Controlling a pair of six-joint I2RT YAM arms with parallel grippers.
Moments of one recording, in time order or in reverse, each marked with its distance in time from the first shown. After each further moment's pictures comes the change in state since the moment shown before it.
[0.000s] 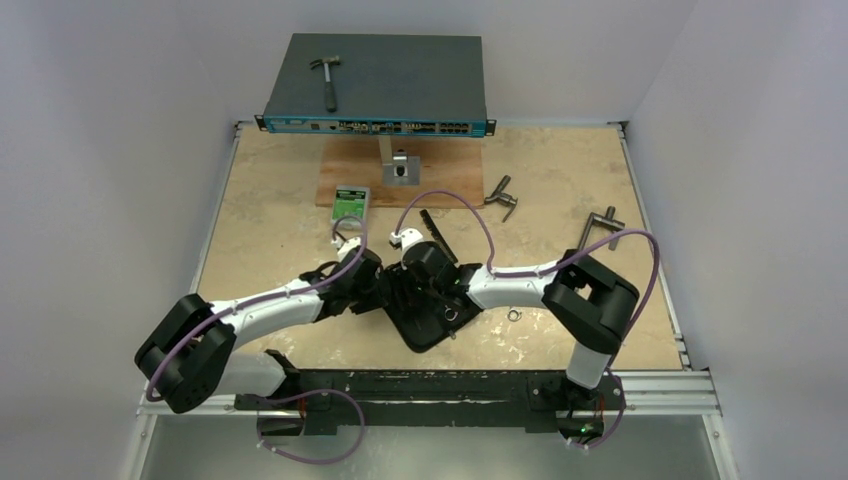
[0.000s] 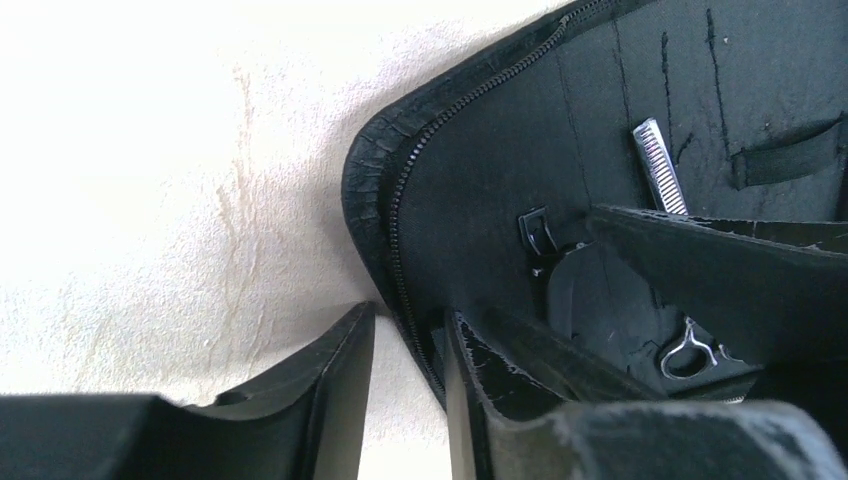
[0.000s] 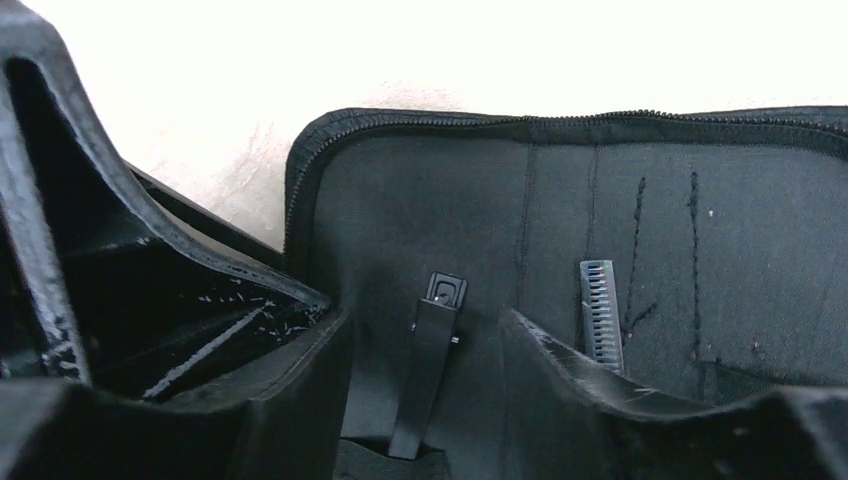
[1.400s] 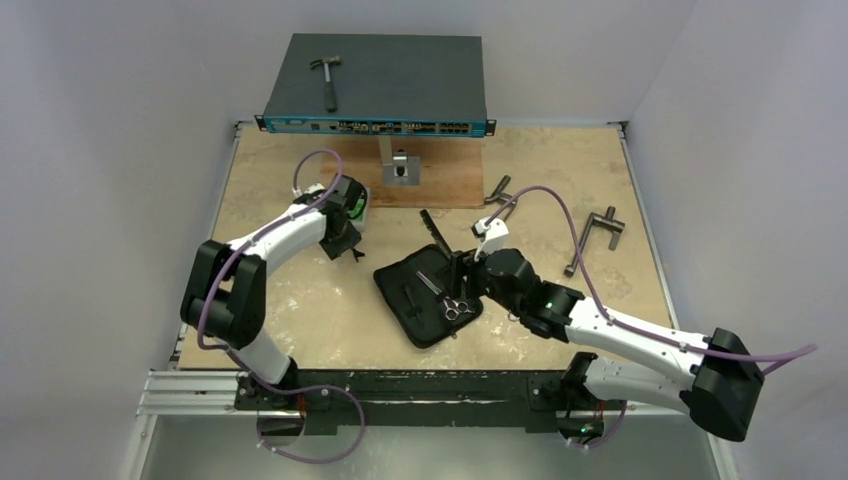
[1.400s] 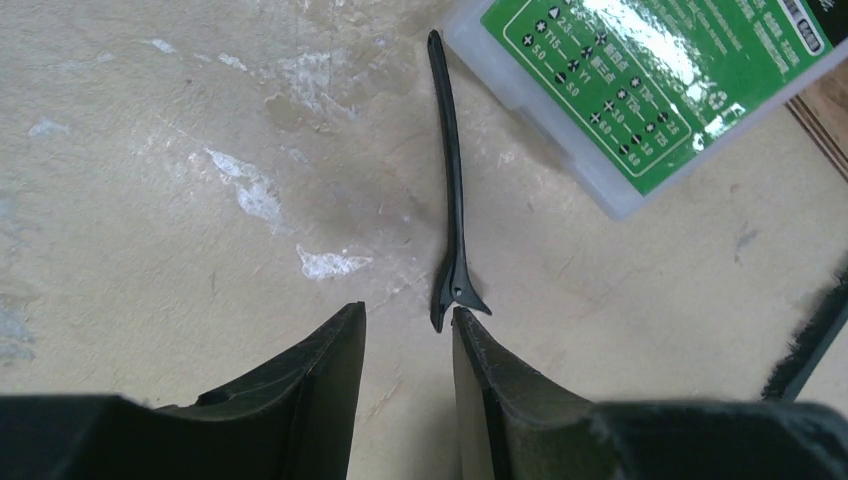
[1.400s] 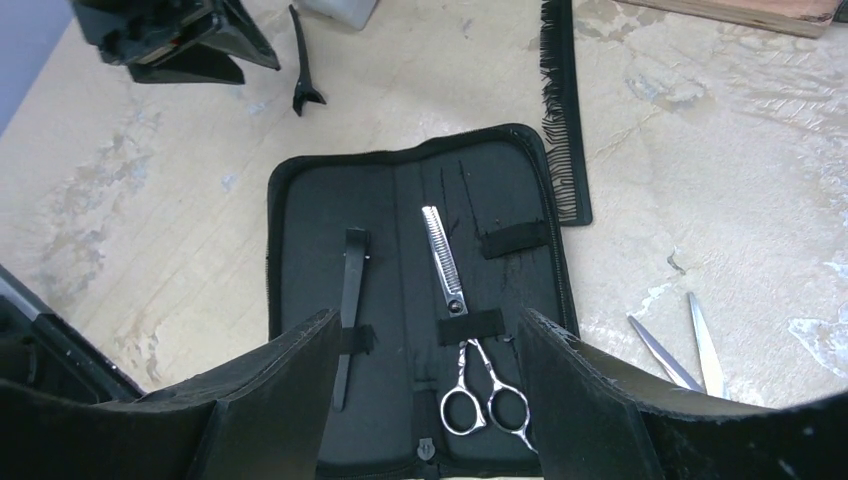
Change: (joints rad) left arm 0.345 0.317 0.529 -0.435 -0.191 -0.049; right arm -0.079 -0.721 -0.312 -0.127 0.164 0.086
